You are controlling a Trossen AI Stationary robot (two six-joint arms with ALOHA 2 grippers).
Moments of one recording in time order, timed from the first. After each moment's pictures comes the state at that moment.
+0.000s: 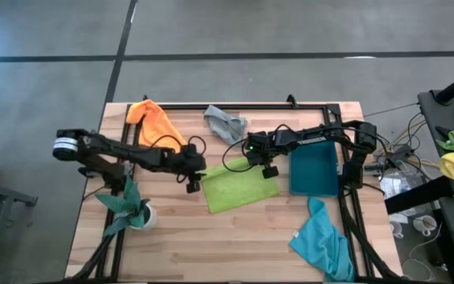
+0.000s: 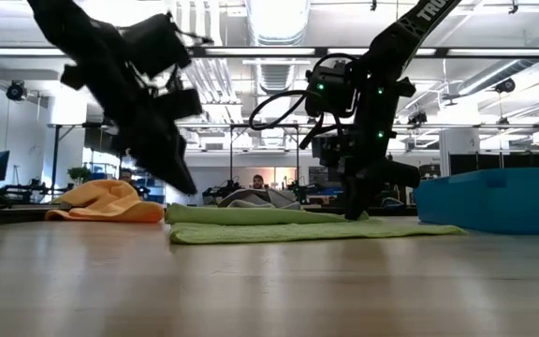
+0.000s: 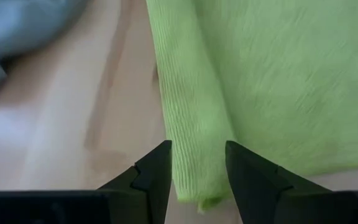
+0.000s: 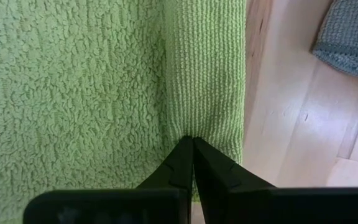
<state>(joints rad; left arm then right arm) 0.06 1.44 0.63 -0.08 -0.14 -0.02 -0.23 1.83 1.06 -0.52 0.10 -0.55</state>
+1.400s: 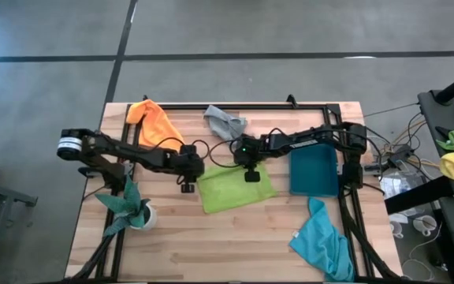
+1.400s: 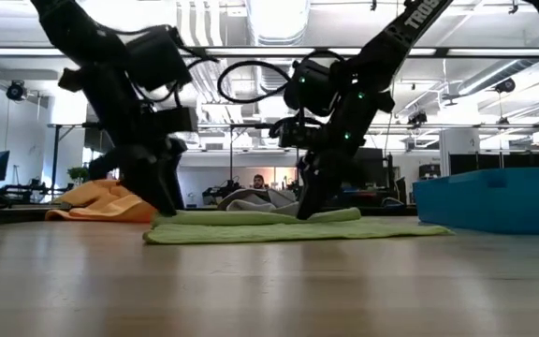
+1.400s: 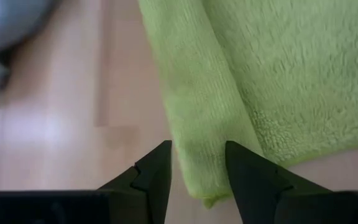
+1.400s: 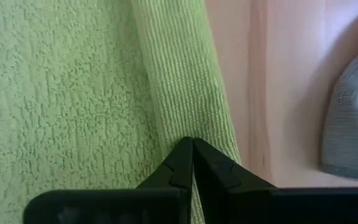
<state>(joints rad) 0.06 1.43 0.65 -0.20 -0.18 0.16 -0.20 1.91 1.11 -0.25 -0.05 -0.31</state>
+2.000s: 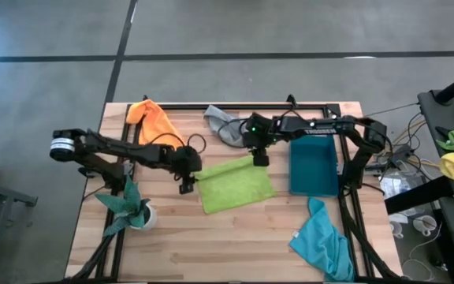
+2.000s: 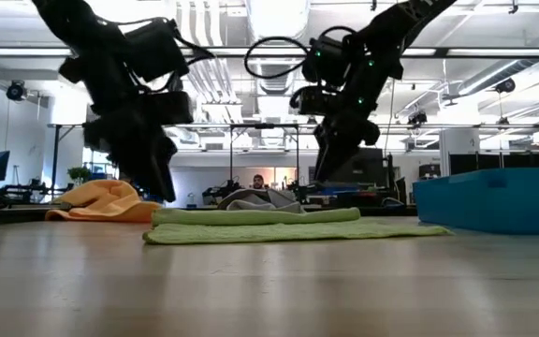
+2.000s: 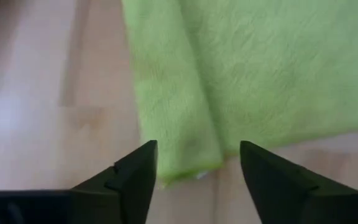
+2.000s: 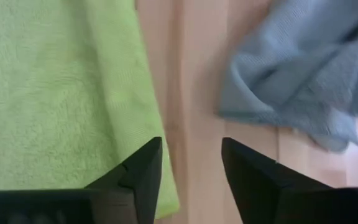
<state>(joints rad) 0.07 1.38 0.66 -0.30 -0.07 0.02 -0.32 1.74 1.15 -0.48 -0.05 -0.42</state>
